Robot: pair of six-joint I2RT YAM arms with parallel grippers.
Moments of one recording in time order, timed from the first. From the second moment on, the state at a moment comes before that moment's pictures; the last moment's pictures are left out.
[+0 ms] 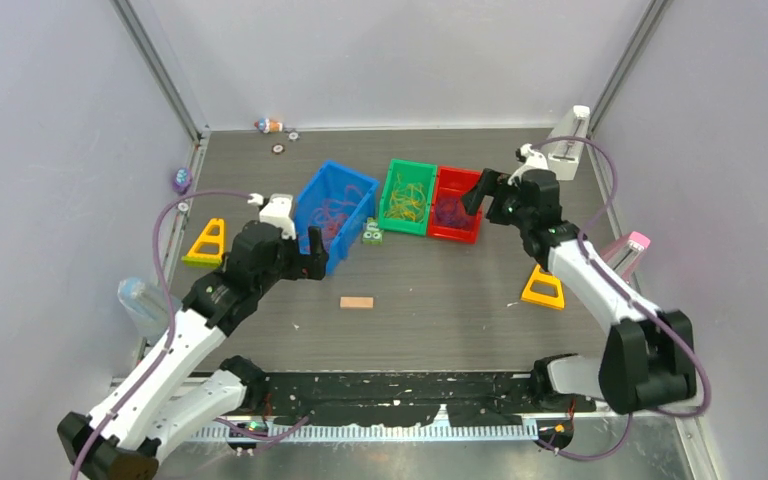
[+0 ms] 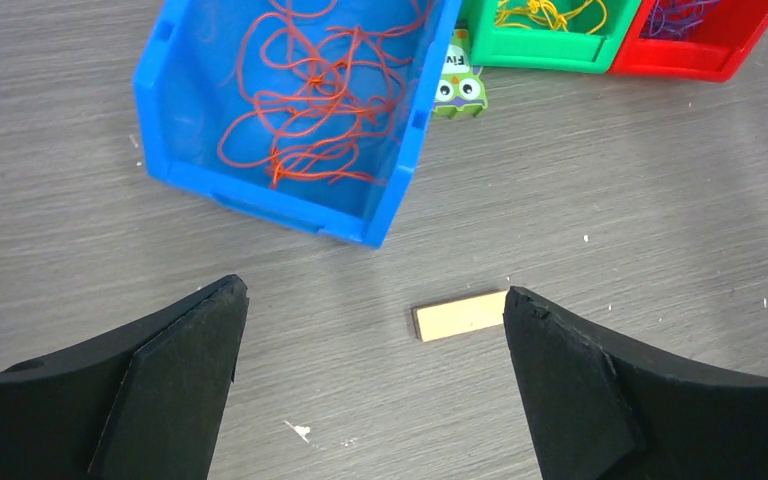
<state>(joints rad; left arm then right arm) -0.54 0.87 0.85 -0.55 -0.16 -0.30 0.20 1.35 0.88 -0.01 -0.12 0.44</state>
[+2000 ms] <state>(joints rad) -0.07 1.26 0.17 0.97 -0.21 0.08 0.06 1.36 0.17 1.11 0.23 -0.01</state>
